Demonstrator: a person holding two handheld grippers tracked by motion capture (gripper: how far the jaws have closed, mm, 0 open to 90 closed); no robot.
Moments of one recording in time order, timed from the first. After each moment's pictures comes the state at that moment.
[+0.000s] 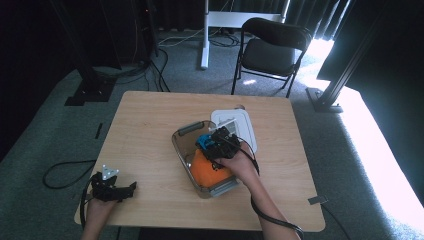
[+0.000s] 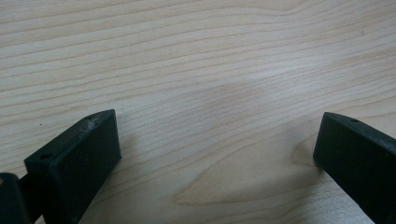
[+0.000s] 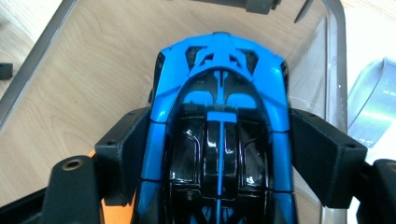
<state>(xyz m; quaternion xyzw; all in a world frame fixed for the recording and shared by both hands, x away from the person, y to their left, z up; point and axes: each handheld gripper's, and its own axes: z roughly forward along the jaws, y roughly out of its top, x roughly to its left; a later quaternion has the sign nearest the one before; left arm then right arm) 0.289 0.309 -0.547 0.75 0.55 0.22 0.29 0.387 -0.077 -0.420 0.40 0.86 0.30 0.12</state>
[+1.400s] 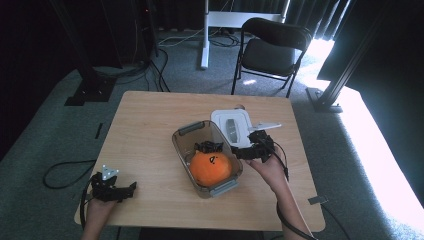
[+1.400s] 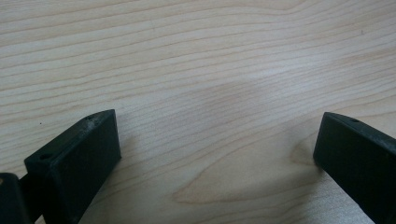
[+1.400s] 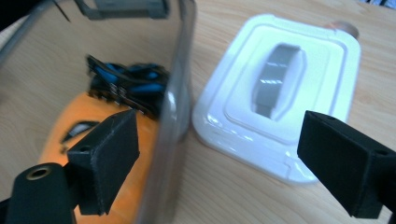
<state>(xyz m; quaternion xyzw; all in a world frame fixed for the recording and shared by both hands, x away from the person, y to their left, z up) 0.288 0.309 -0.547 0.75 0.55 0.22 0.29 0.370 -0.176 -0.414 0.45 0.80 0.37 0.15</state>
